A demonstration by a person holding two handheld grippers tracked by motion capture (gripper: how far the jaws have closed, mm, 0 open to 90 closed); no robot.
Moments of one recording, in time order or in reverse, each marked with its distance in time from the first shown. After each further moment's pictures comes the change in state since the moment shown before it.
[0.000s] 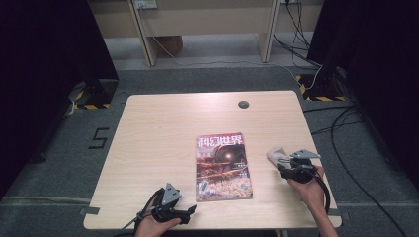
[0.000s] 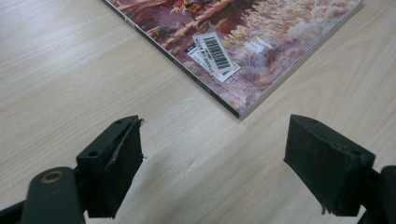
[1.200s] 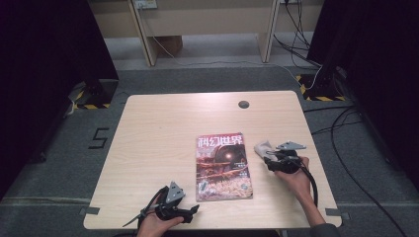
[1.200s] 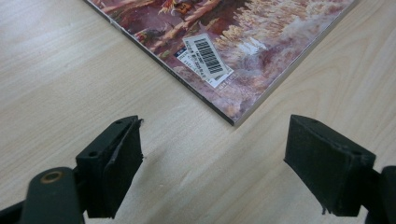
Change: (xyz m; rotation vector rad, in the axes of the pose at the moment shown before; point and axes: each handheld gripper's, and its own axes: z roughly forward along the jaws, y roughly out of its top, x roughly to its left) left arm -0.001 0.006 0.010 0.012 -0.024 0.027; right arm 0.016 0.025 0.033 -0.034 0.103 -0.027
